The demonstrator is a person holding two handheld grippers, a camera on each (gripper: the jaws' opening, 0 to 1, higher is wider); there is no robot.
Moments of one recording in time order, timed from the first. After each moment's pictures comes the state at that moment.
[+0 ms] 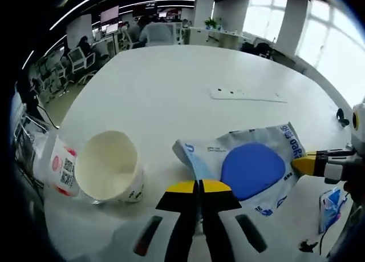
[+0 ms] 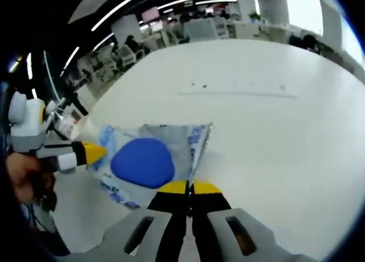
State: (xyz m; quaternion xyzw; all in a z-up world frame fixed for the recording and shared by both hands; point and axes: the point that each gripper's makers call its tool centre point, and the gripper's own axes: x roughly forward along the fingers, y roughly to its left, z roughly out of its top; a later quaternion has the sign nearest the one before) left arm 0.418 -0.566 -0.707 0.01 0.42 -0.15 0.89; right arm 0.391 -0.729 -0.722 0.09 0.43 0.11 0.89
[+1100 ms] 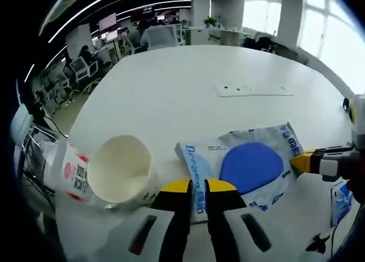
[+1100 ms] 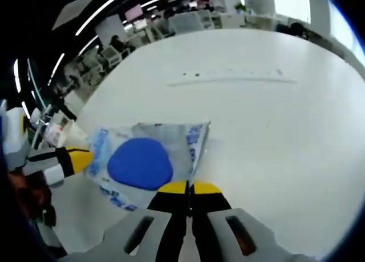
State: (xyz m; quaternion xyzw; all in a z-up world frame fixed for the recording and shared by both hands) left arm 0.423 -0.549 -0.704 0.06 0.41 -0.14 0.90; right arm 0.395 -0.718 -0.737 0.10 0.45 0.06 0.88
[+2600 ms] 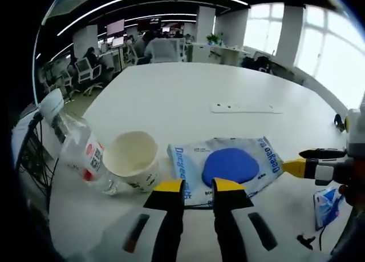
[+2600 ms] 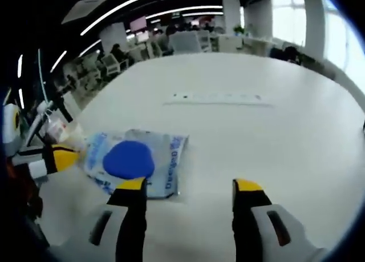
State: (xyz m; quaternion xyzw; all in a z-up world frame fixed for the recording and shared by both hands) left arm 0.394 -0.548 -0.671 0.00 0.35 -0.15 0.92; right arm 0.375 -0.753 -0.699 0.06 0.38 0.03 0.92
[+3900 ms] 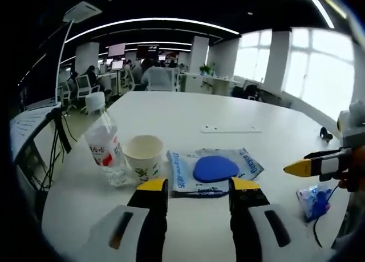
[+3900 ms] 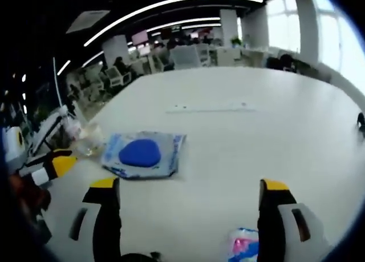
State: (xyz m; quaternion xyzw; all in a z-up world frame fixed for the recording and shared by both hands) left arm 0.340 -0.539 -0.638 -0.04 0.24 -0.18 0.95; right arm 0.315 -0.766 -0.664 0.07 0.33 0.04 0.94
